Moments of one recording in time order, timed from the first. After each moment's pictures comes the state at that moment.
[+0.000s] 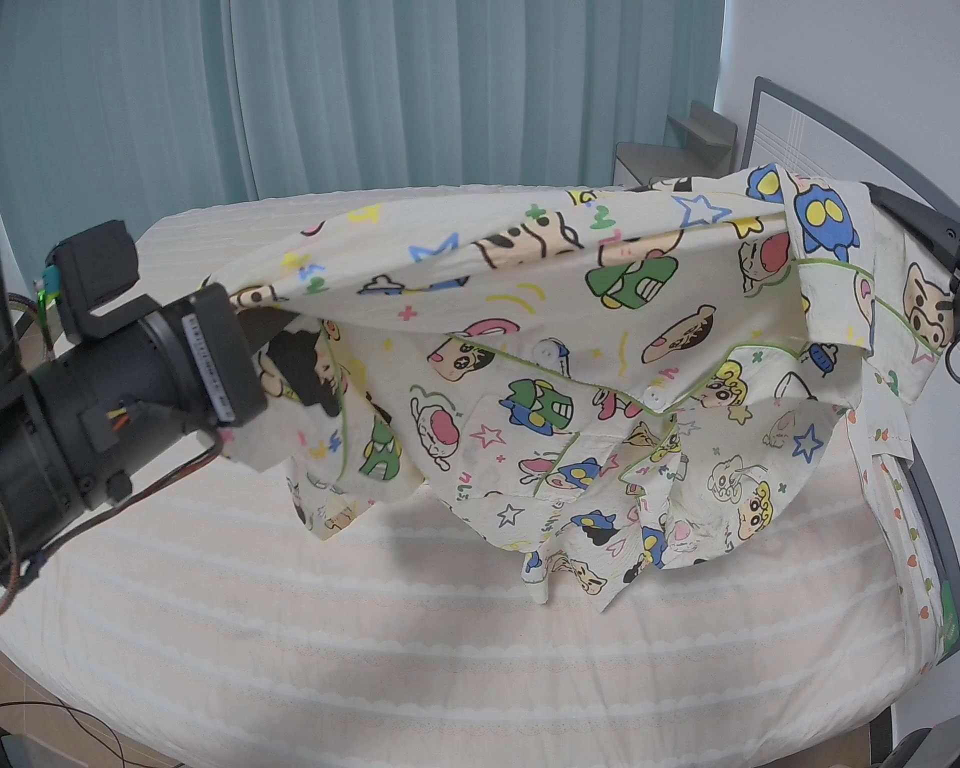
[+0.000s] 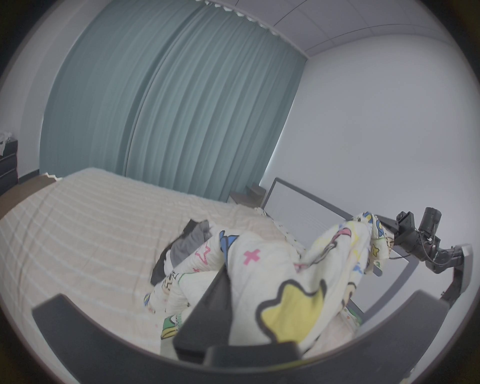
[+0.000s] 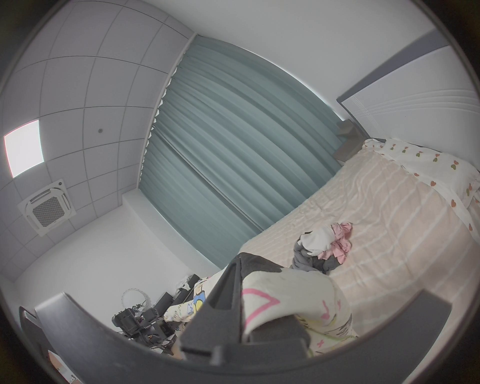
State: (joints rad) left arm -0.79 1.26 -0.85 -0.40 0.36 -0.29; right arm 0.32 1.13 -0.88 -0.48 0.22 0.75
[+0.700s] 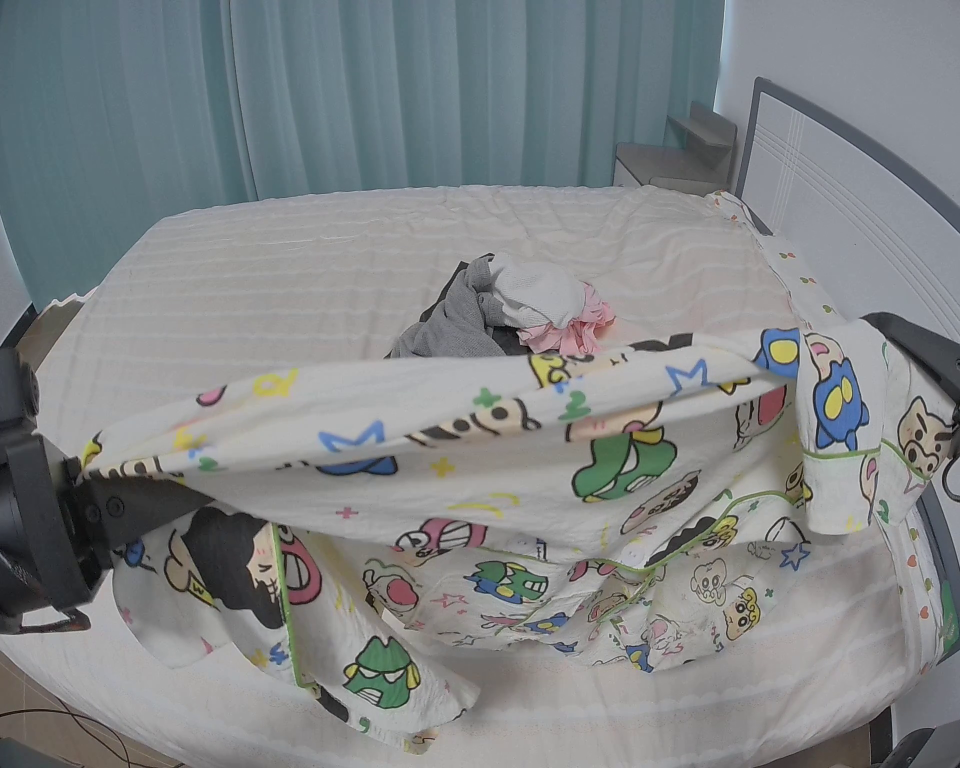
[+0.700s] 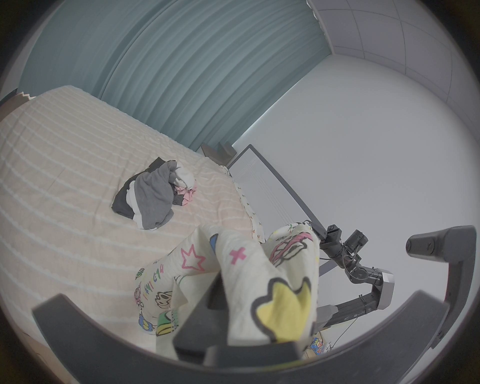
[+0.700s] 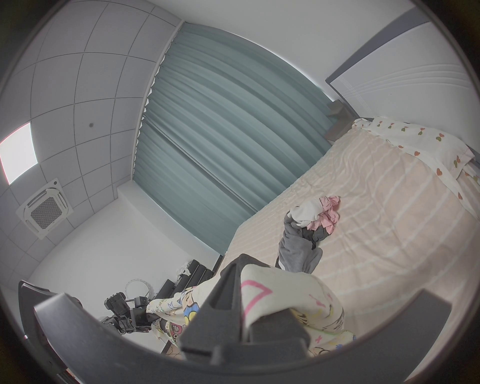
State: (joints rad) left arm -0.83 1.00 -0.78 -0.06 0.03 -0.63; right arm 0.35 1.00 -0.63 -0.49 0.23 0.76
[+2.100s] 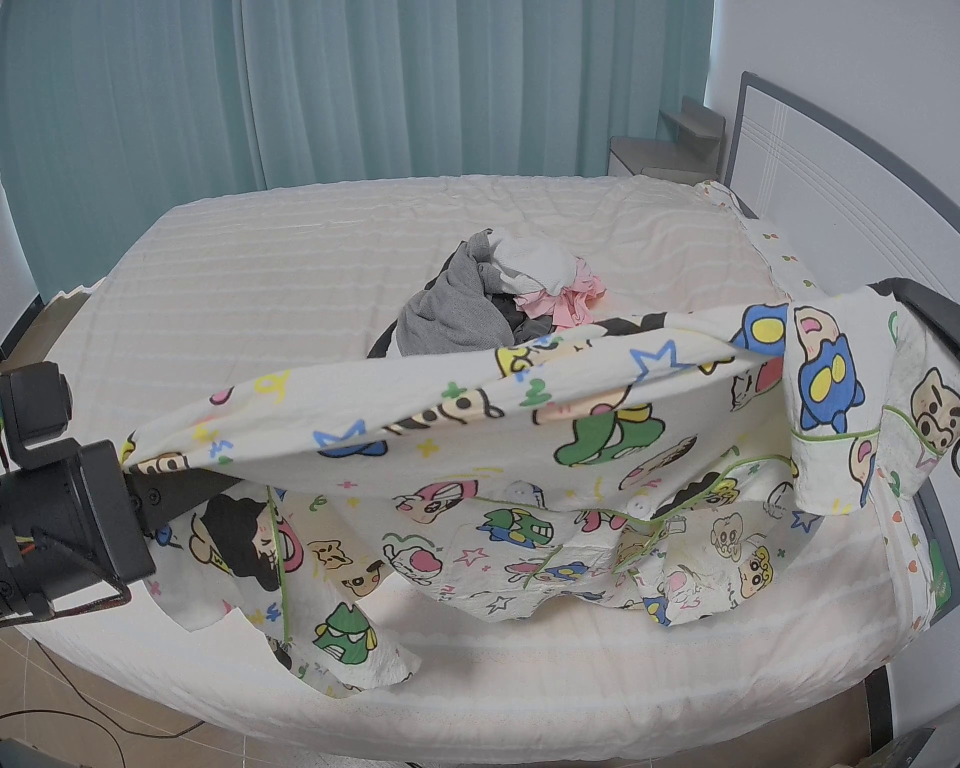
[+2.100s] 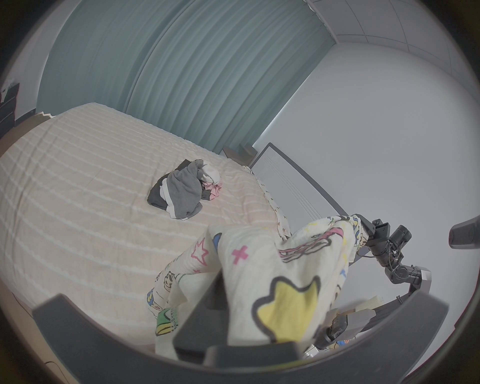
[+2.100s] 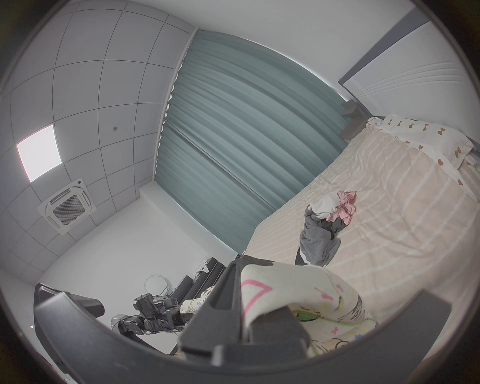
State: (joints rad) left arm -0.73 1.05 -0.75 -0.07 0.11 -0.55; right arm 0.36 1.00 -0.64 -0.58 0.31 0.79
